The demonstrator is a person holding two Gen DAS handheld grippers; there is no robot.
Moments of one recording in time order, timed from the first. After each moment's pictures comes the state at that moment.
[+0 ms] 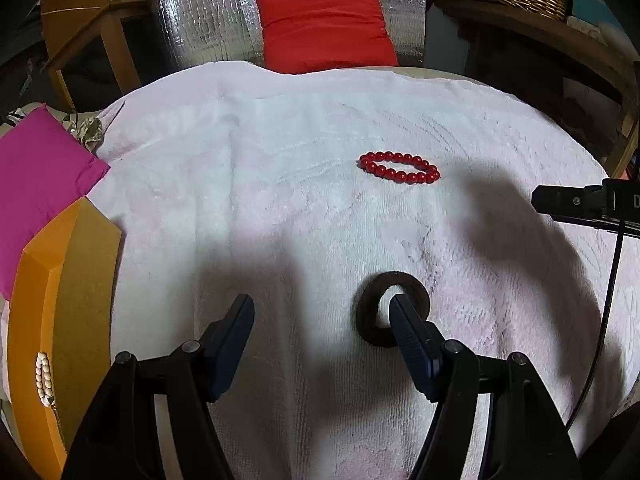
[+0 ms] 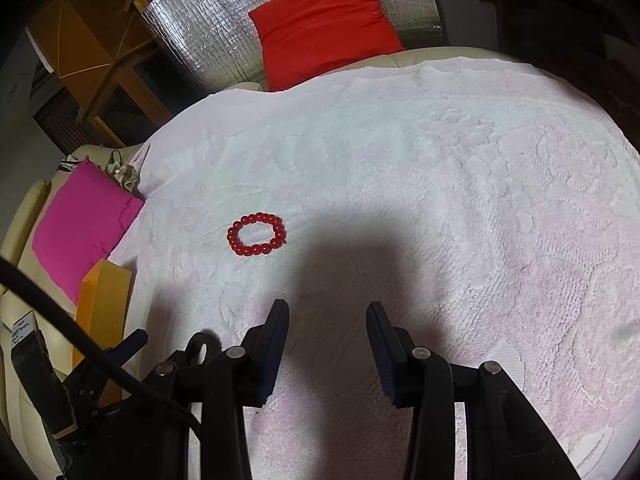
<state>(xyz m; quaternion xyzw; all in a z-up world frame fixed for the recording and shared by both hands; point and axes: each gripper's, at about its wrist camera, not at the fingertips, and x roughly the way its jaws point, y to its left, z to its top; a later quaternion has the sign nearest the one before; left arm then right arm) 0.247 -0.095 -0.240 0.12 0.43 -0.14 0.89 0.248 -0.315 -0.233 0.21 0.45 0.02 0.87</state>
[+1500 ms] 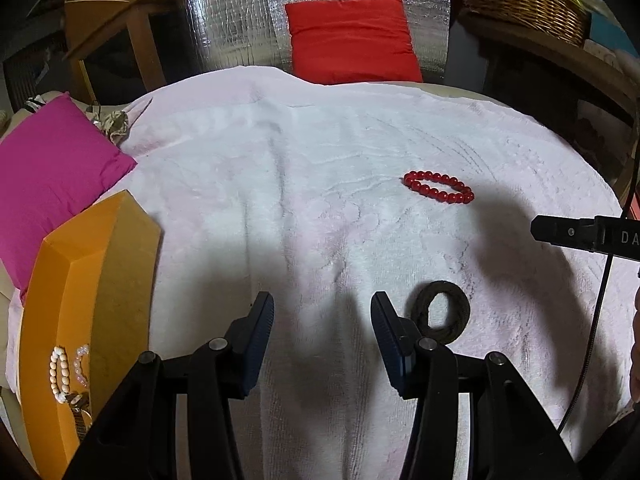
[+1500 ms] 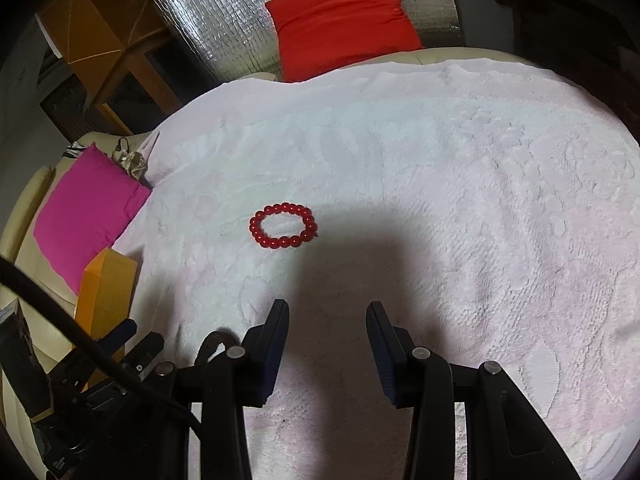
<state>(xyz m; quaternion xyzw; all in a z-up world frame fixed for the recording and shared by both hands) 0.250 -0.058 -0.226 0.10 0.41 -0.11 0.90 0.258 -0.288 -0.235 0.19 0.46 0.04 0.87</state>
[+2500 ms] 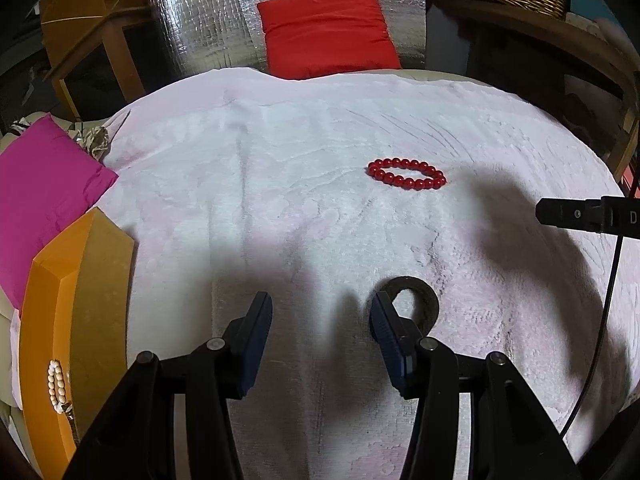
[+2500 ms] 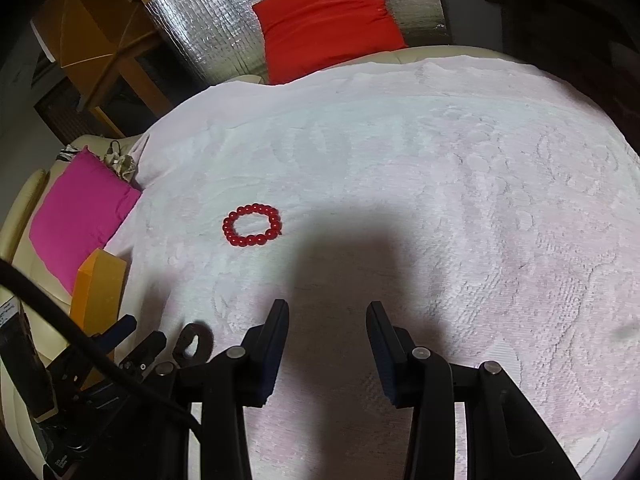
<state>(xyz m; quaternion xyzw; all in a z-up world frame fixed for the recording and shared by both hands) 0.246 -0.091 -0.234 0.13 0.42 -0.13 0.89 0.248 -0.317 -0.235 0.19 0.46 0.03 0.87</state>
